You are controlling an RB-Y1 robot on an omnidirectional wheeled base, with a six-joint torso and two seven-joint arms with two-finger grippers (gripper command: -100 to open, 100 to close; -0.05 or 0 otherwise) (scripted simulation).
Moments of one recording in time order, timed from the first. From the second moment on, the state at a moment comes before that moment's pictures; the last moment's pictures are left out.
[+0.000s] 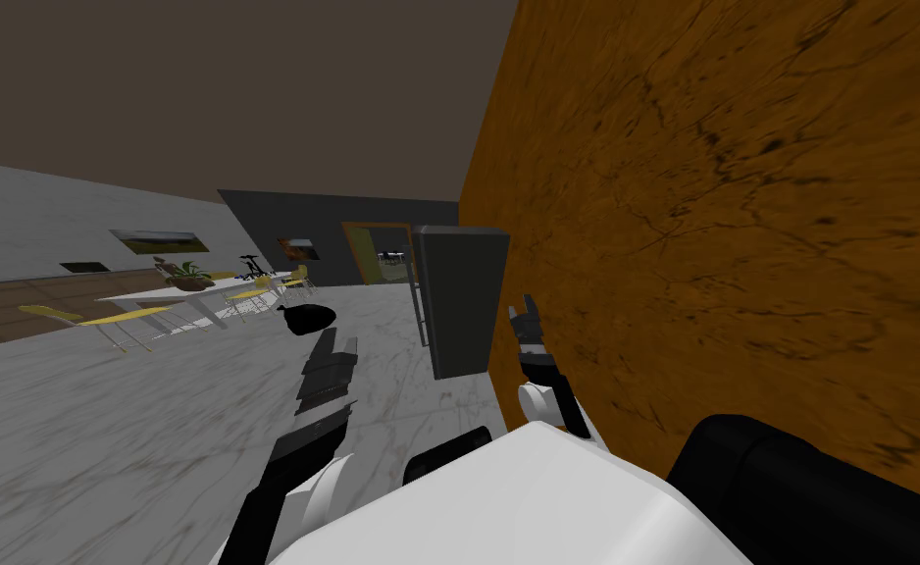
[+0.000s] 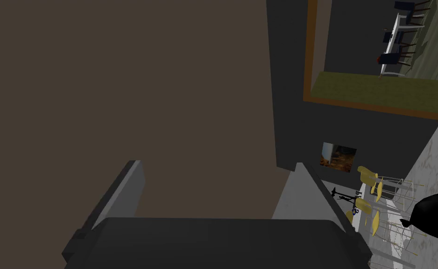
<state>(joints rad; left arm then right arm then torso) 0.51 -0.03 -0.05 -2.23 0.04 -0.38 -0.14 0.52 0.05 -0.02 -2.31 -0.12 -0.38 0.12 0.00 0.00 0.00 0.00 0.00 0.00</state>
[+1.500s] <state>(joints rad) 0.51 -0.03 -0.05 -2.23 0.04 -0.38 -0.14 0.51 -0.08 -0.01 -2.28 -0.04 -0.35 0.14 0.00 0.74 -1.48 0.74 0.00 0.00</state>
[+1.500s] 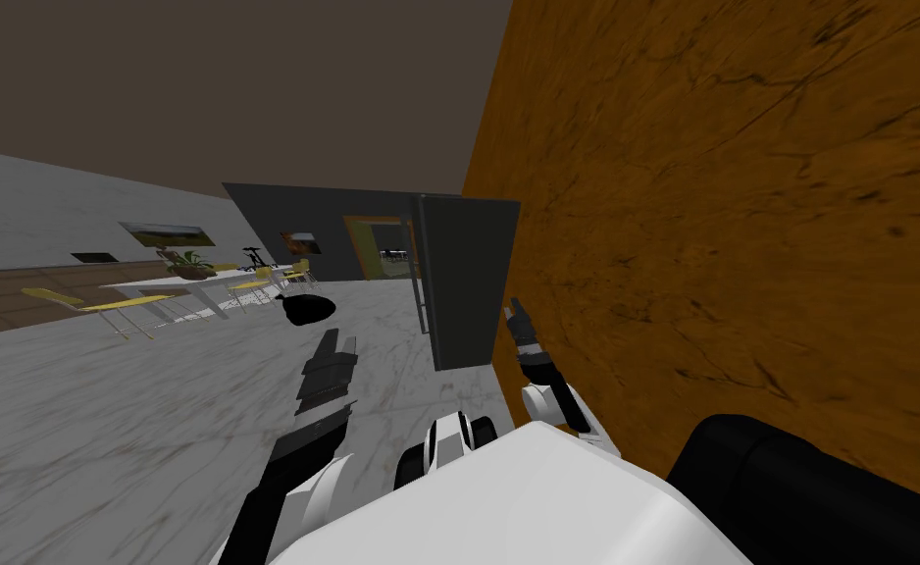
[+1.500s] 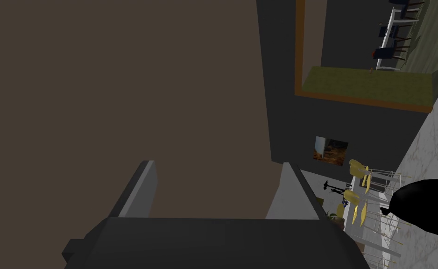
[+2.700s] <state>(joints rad) 0.51 -0.03 -0.05 -2.23 0.04 -0.38 -0.14 0.47 -0.18 0.03 -2.17 0.26 -0.21 0.23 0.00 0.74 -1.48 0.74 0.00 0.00</state>
